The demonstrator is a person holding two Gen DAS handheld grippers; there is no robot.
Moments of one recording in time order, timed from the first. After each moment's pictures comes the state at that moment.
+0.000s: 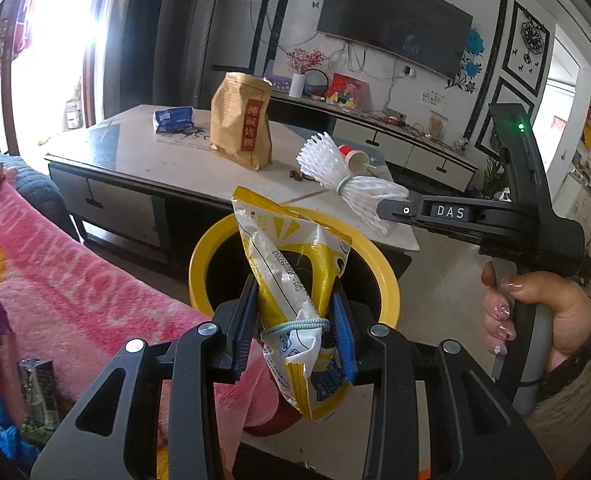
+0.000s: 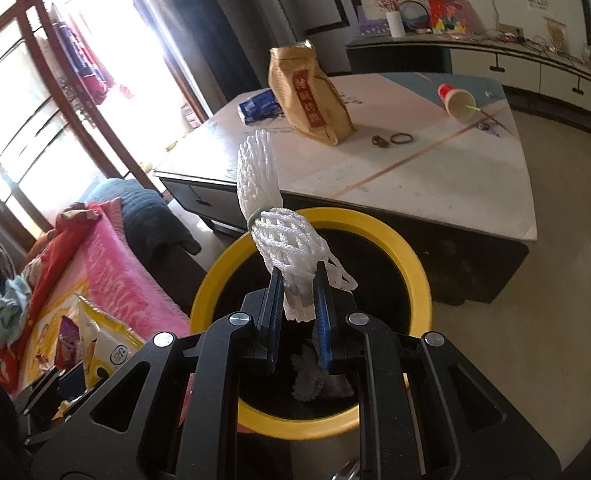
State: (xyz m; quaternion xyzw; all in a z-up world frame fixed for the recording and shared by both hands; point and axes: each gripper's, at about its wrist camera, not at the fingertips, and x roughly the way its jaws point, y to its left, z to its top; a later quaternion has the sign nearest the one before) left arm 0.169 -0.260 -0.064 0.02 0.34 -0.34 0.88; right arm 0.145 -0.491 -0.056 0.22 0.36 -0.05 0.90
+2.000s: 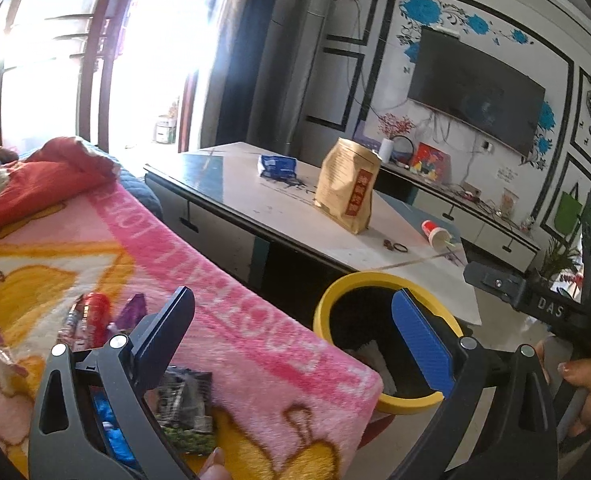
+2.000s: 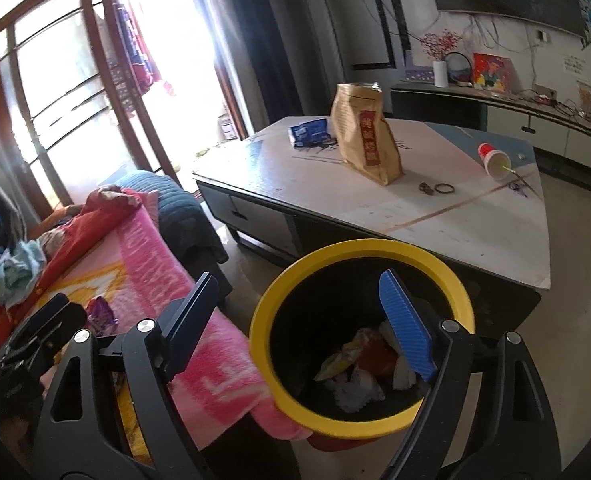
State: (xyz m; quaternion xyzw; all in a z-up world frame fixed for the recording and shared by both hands) left arm 0.168 -0.149 -0.019 -0.06 0.27 -0.18 0.94; right arm 0.129 -0.407 -0.009 0.15 0.30 0.00 0.94
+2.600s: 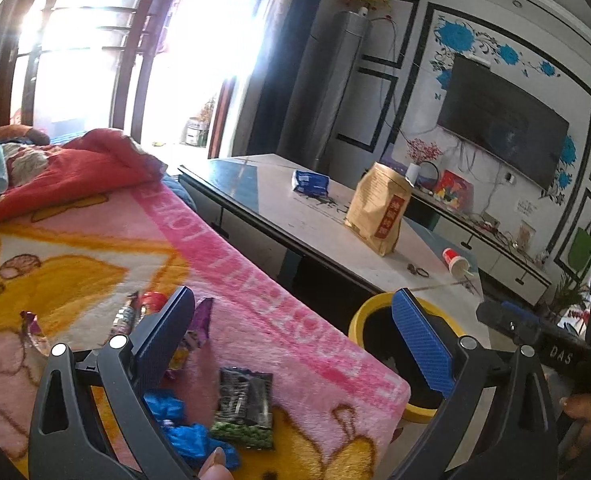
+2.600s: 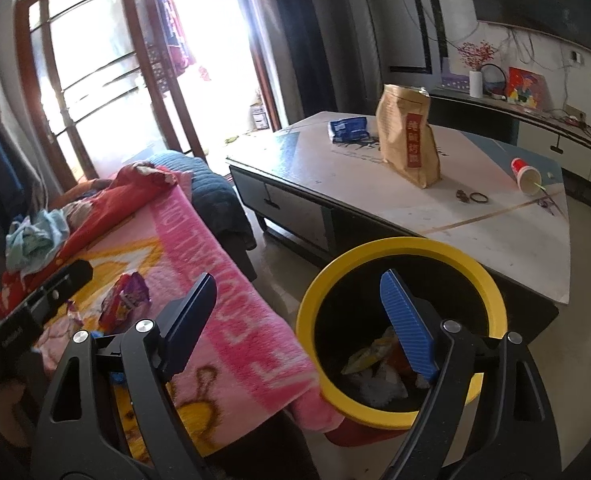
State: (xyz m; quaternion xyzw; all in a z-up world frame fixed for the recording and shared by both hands) left arm 0.160 -0.093 -0.008 -0.10 0.26 -0.13 0.95; right arm 0.123 -0.358 0.000 0.11 0.31 0.05 0.94
